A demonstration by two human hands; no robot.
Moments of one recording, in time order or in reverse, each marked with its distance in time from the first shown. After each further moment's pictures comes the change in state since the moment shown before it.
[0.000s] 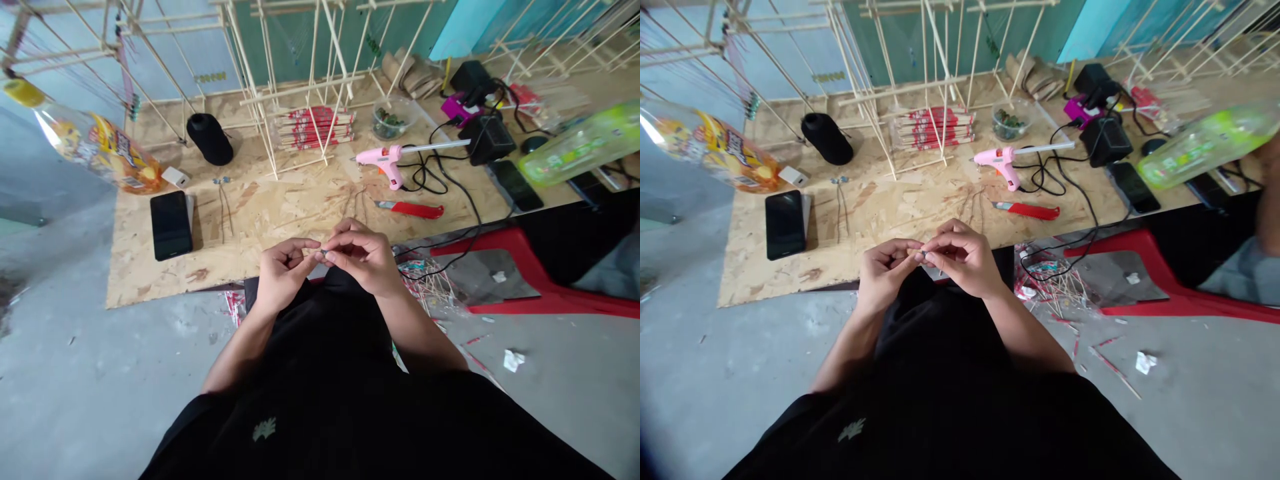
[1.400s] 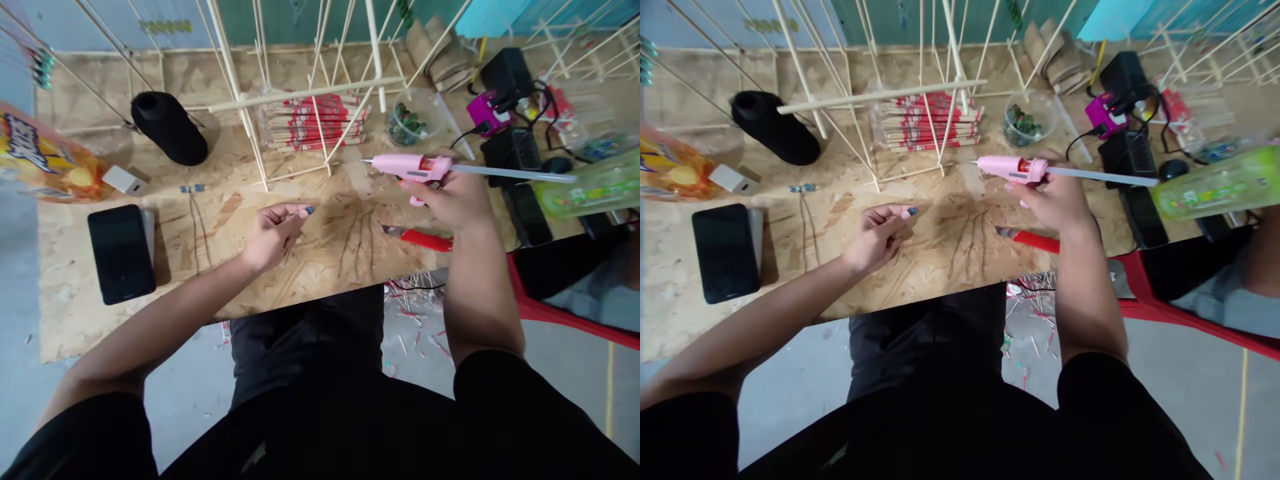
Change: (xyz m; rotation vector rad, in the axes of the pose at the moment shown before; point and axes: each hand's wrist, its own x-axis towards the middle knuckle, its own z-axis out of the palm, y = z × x) left_hand 0.152 -0.028 -0.006 -0.422 -0.108 -0.281; right_hand 0.146 0.016 -0.188 -0.746 0.218 0.149
